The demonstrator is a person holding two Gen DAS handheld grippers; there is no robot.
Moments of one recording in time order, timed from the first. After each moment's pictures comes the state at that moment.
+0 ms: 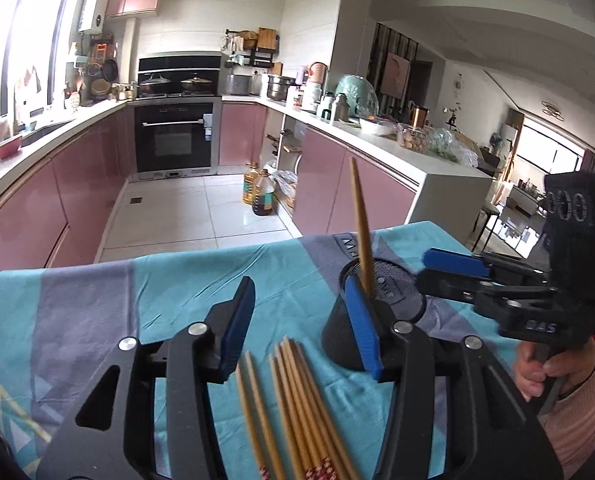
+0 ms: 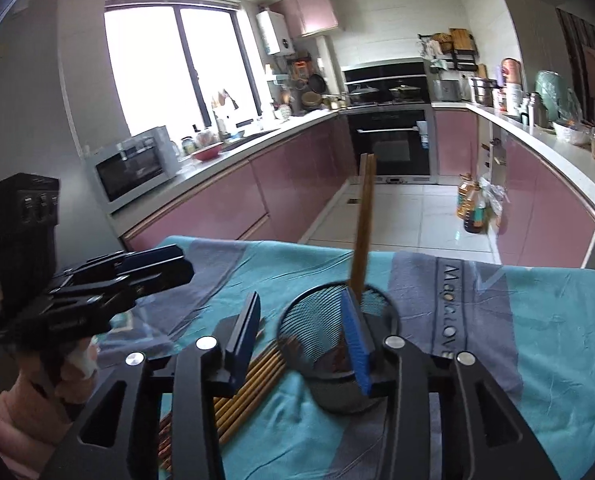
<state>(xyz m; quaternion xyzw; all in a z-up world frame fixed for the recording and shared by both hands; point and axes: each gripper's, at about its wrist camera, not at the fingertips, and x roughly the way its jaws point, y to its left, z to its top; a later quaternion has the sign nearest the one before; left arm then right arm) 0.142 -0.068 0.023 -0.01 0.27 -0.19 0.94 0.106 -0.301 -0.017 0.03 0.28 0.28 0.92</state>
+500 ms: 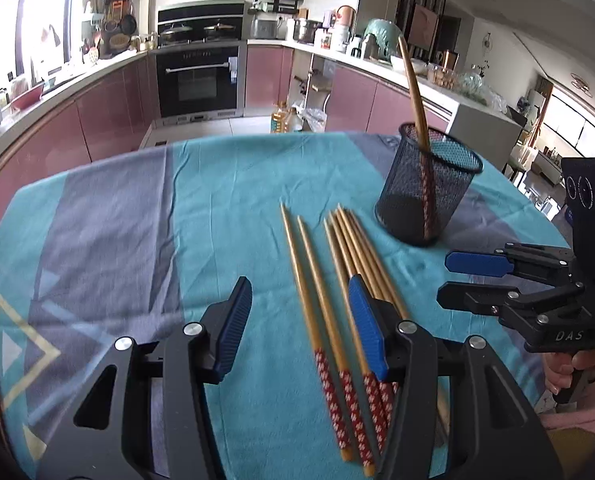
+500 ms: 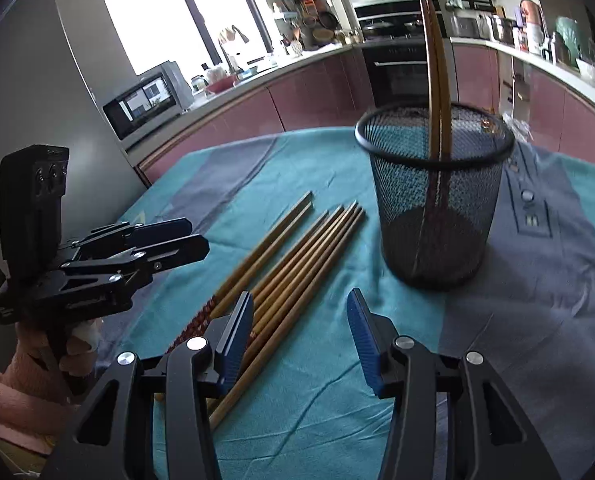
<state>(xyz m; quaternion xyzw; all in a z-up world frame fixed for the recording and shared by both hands) 0.102 -0.014 -0.072 0.00 0.38 -0.15 0.91 0.078 -0.254 -0.102 0.03 0.40 0.29 0.87</state>
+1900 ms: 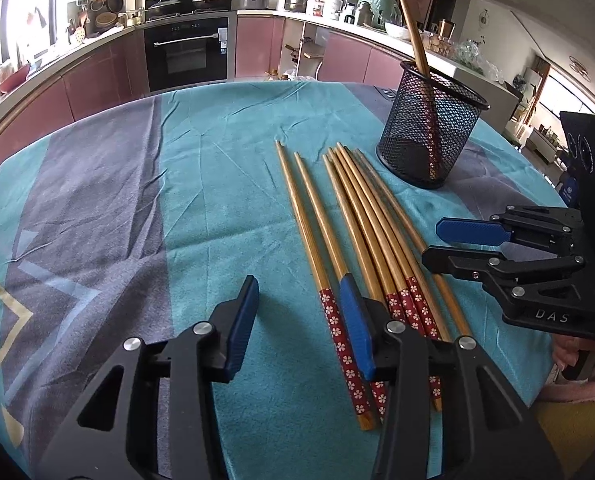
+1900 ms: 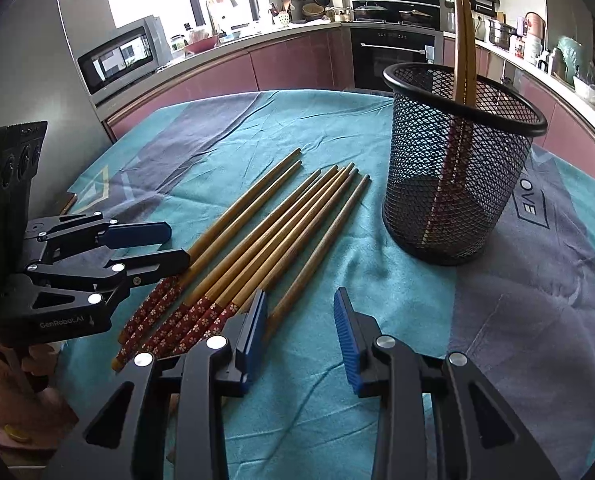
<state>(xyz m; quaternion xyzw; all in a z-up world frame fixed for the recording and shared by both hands) 0.101 -0.025 -0.114 0.02 0.42 -0.17 0.89 0.073 -0.222 -0.124 -0.05 0.43 0.24 0.87</state>
